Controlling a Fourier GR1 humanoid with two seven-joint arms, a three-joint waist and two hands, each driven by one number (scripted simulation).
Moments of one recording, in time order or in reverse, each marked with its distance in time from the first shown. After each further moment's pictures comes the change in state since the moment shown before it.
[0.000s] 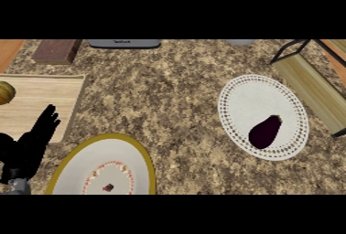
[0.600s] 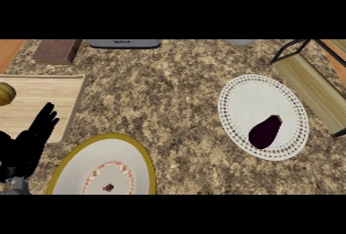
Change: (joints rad) left arm -0.009 -0.005 0.017 -0.017 -0.008 -0.012 0.024; right arm 0.103 -0.092 -0.044 0.144 -0.061 -0.146 -0.015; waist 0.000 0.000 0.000
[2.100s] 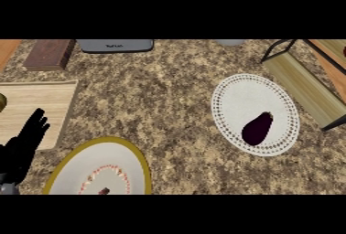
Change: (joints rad) left arm 0.030 0.003 0.063 0.020 0.000 -0.026 -0.010; right arm 0.066 -0.052 -0.118 -0.807 -0.353 0.117 0.155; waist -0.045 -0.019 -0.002
